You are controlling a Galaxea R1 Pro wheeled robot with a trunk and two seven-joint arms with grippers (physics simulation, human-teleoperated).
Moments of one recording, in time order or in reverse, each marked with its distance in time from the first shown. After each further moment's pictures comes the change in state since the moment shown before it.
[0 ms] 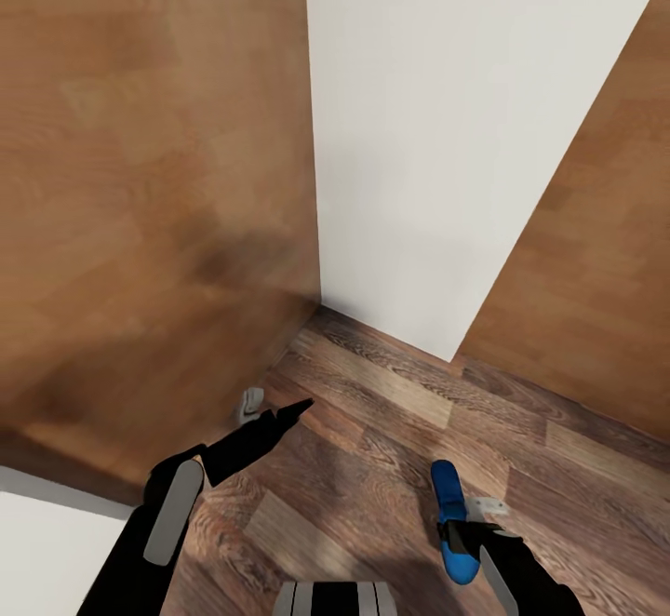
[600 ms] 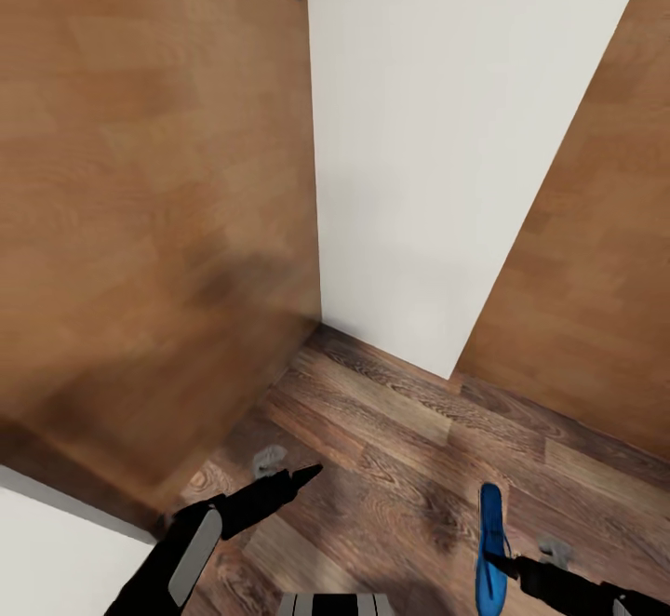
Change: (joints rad) left arm 0.000 0.049 -0.144 0.368 -0.153 -0.268 -0.007; right arm 0.007 -0.326 0.002 0.285 -0.309 -0.072 0.805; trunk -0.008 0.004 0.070
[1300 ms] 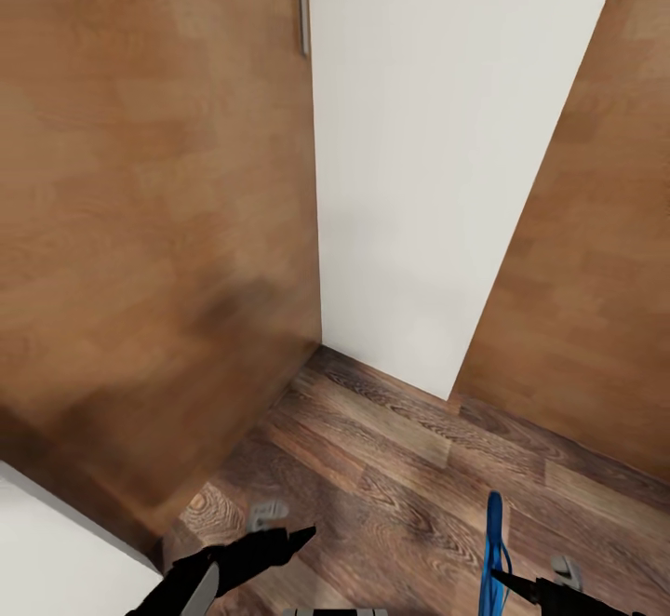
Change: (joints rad) left arm 0.003 0.014 -0.045 0.283 -0.210 -0.236 -0.002; right arm 0.003 -0.049 0.003 0.122 -0.015 -0.053 0.369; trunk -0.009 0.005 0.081
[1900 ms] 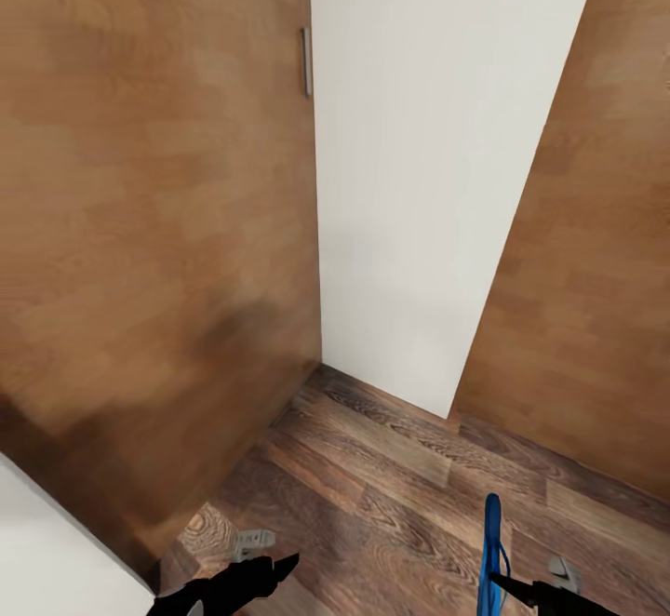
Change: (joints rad) left arm 0.003 0.025 0.008 0.174 -0.007 -0.161 0.008; right arm 0.000 0.010 0.001 0.016 0.001 -0.056 -0.021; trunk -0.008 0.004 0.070
